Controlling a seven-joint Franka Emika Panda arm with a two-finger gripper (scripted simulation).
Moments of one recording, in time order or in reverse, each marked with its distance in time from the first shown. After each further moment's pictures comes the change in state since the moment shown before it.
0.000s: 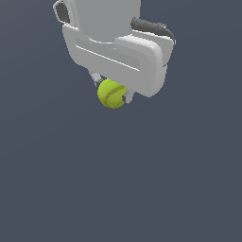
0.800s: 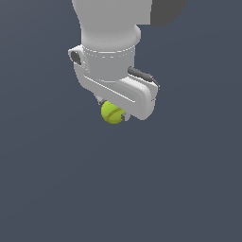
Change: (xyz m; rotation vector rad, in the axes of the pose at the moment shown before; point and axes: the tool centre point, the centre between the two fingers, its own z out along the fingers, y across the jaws) arm -0.003 0.004 0.065 0.000 0.001 0.001
